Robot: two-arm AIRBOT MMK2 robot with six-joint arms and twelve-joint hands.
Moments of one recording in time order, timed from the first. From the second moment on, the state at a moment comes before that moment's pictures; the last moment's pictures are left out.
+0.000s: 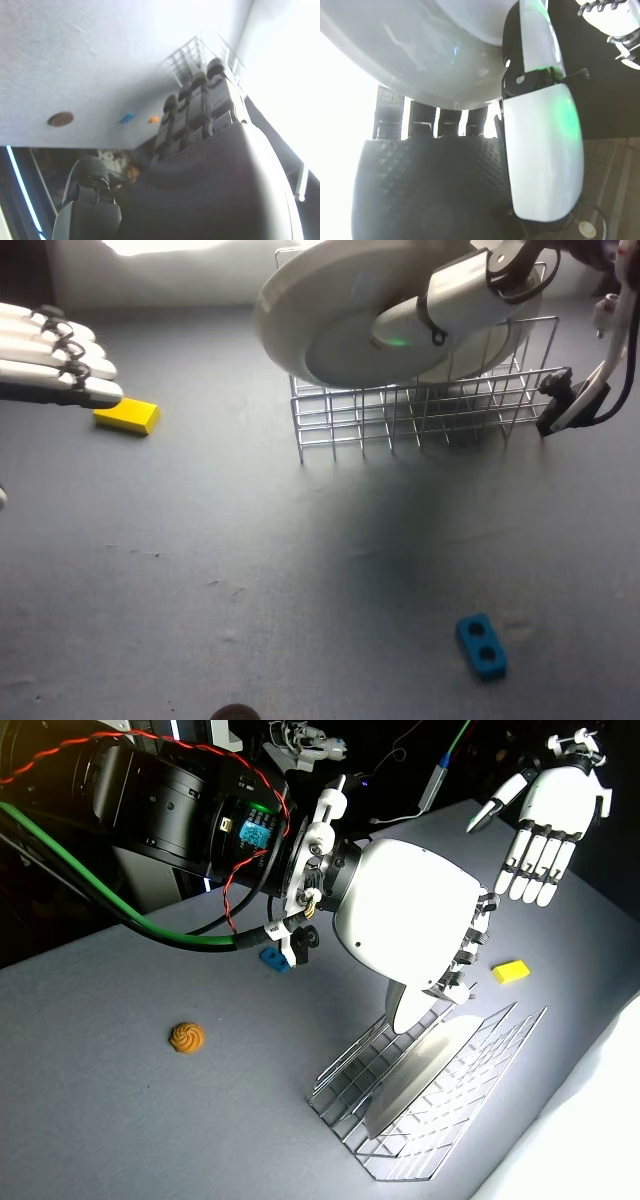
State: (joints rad) left arm 0.47 -0.83 1.62 1.68 -1.07 -0.36; right arm -0.12 -1.08 1.03 0.76 0.28 -1.21
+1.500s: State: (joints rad) left arm 0.44 -0.81 1.57 1.72 -1.07 -0.35; right arm -0.21 -1.17 1.15 0.76 0.30 -1.19
